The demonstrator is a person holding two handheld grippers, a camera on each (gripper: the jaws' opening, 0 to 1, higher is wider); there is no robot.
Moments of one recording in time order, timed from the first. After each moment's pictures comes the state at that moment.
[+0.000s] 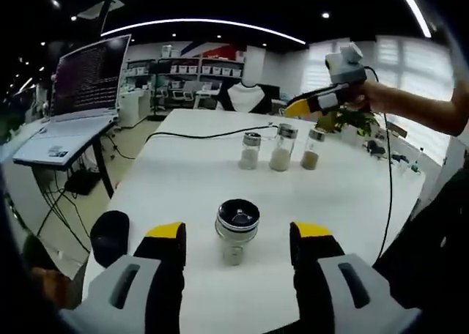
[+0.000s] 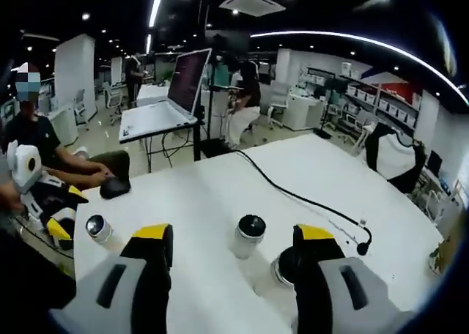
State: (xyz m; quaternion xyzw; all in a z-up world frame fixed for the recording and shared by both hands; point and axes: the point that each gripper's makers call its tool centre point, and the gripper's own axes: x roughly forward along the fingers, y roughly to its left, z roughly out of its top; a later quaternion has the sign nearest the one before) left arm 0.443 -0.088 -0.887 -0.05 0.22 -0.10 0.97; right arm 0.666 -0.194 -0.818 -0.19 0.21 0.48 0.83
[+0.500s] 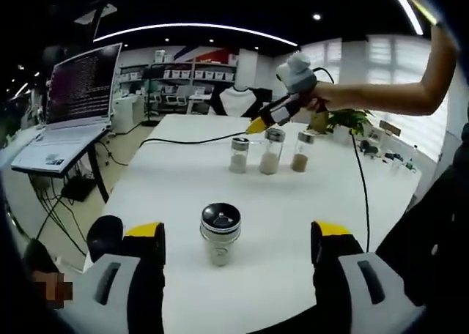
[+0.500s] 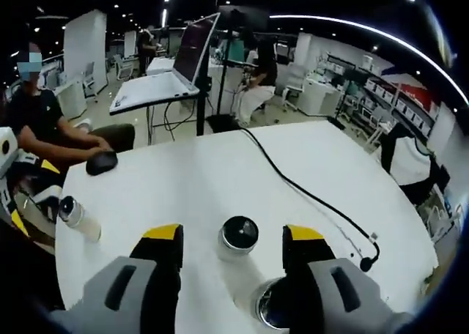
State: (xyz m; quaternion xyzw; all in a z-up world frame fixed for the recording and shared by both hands) left arm 0.435 -0.102 -0.876 -0.05 0.21 -0.12 0.97; right arm 0.714 -0.172 -0.872 -0.27 0.27 0.50 0.78
